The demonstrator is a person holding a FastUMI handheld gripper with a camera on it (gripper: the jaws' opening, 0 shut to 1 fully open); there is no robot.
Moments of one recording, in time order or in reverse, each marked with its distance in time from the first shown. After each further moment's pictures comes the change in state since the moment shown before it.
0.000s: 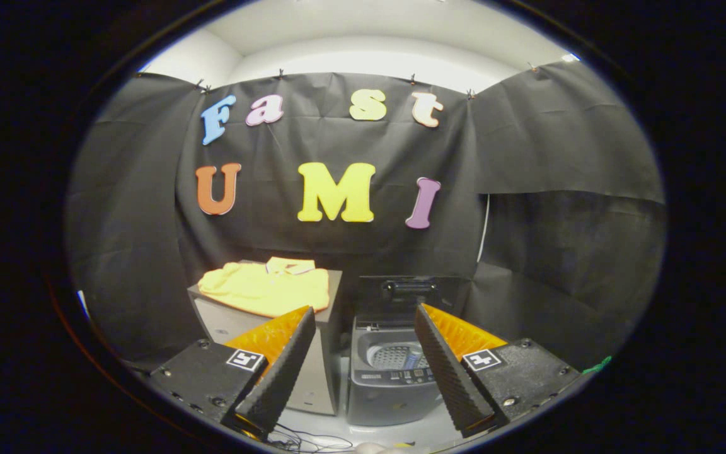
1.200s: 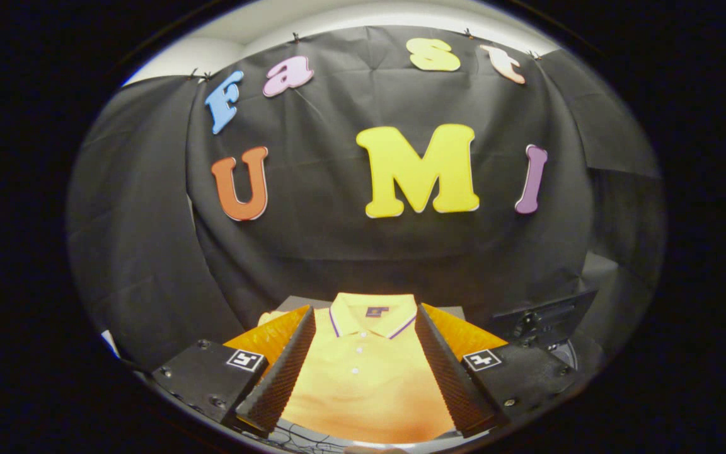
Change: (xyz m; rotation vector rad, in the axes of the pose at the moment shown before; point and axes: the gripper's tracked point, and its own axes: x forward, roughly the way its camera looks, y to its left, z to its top) arm 0.293 0.208 0.037 0.071 0.199 0.232
